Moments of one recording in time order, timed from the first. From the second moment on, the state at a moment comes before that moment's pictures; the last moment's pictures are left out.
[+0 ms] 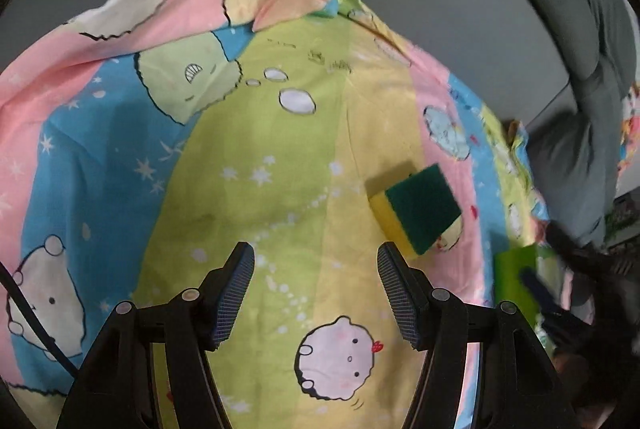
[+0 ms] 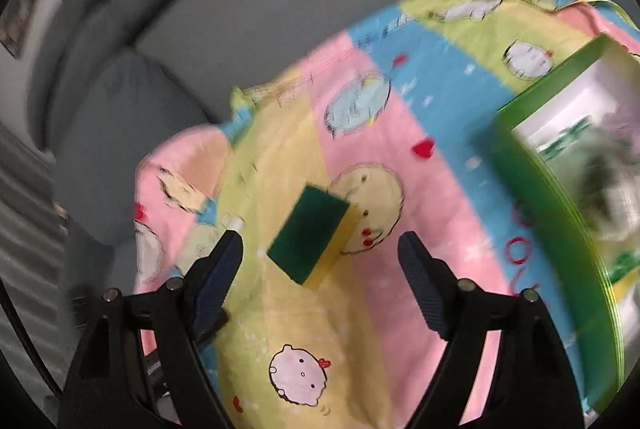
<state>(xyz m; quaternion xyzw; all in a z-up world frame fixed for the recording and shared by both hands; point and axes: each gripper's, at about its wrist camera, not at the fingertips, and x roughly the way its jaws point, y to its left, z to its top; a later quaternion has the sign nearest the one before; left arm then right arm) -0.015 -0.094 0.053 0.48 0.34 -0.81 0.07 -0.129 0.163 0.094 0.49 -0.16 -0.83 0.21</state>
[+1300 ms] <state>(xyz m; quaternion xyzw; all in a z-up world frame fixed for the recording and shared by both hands) 0.020 -0.164 0.048 0.46 0.40 -0.79 0.07 -0.146 0.028 0.044 0.51 0.17 -0.83 0.14</state>
